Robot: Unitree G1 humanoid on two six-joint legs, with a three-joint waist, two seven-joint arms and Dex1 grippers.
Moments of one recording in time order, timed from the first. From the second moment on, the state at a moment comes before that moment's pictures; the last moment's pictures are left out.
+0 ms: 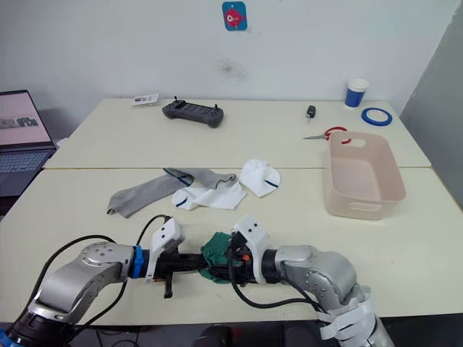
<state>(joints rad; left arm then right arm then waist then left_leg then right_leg) -0.09 0.83 -0.04 -0.26 -0.46 0.66 -1.04 -0.33 -0.22 0.30 -0.55 0.66 1.23 0.42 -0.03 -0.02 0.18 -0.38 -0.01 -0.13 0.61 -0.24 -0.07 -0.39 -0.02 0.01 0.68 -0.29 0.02</state>
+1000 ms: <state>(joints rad) -0.30 0.81 -0.22 -0.25 -0.45 0.61 -1.16 -0.34 -0.43 0.53 -0.48 0.29 0.82 0.53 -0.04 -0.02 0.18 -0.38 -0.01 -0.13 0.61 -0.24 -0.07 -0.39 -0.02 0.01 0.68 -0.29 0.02</state>
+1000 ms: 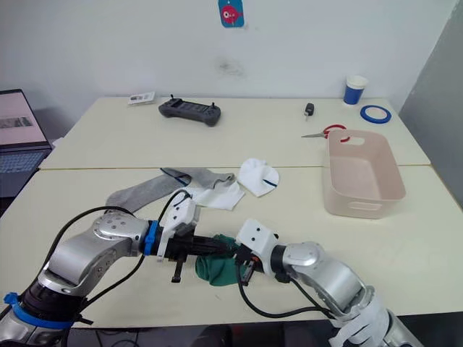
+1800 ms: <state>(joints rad) -0.32 0.78 -0.13 -0.32 -0.52 0.67 -1.14 -0.31 -0.45 0.49 -0.53 0.24 0.77 0.59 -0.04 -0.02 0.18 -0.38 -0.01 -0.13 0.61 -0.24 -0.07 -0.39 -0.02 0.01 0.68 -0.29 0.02</state>
